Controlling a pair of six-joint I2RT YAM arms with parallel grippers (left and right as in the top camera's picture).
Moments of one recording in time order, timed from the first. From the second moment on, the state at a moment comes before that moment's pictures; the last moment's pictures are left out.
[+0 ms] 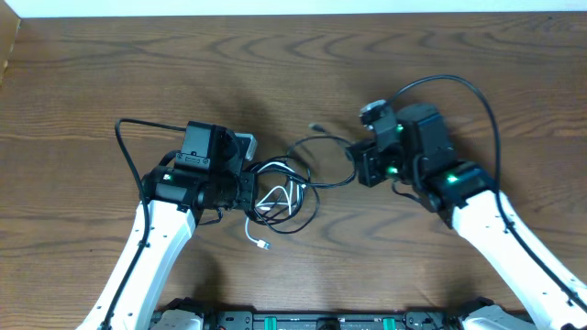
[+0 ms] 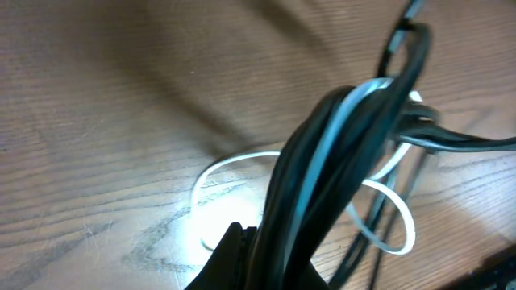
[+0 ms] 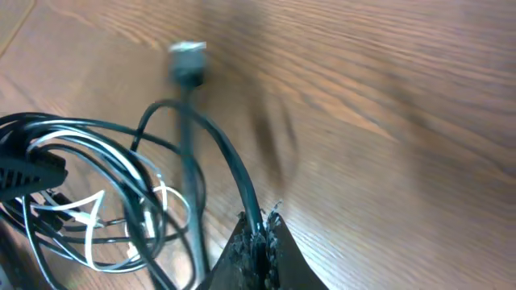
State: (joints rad) left arm -0.22 1.24 0.93 -0.89 0.30 -0.10; right arm 0.41 1.32 0.92 -0.38 -0.37 0.20
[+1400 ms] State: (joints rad) left arm -0.22 1.24 0.94 -0.77 0.37 -0.06; right arm 0.20 1.11 0.92 -0.60 -0.47 0.12
